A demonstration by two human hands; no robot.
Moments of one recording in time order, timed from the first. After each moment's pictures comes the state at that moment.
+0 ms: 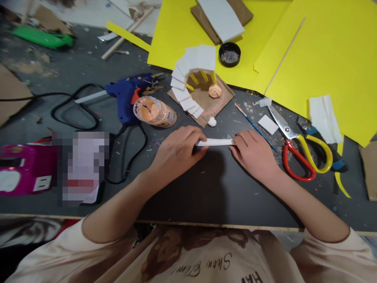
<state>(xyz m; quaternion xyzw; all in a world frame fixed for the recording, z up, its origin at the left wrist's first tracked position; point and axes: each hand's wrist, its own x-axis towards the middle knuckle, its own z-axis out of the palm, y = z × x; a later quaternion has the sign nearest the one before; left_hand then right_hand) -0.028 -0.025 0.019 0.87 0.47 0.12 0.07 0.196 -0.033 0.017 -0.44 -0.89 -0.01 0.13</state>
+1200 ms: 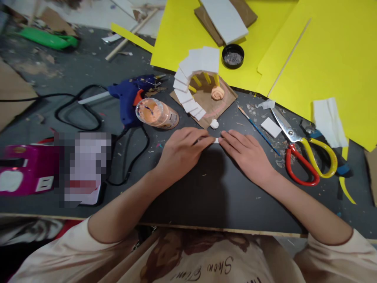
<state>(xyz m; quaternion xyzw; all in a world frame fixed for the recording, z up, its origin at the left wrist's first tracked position) -0.028 -0.021 0.011 0.89 0.42 0.17 -0.01 0.193 -0.035 0.012 -0.40 -0.91 0.02 0.10</state>
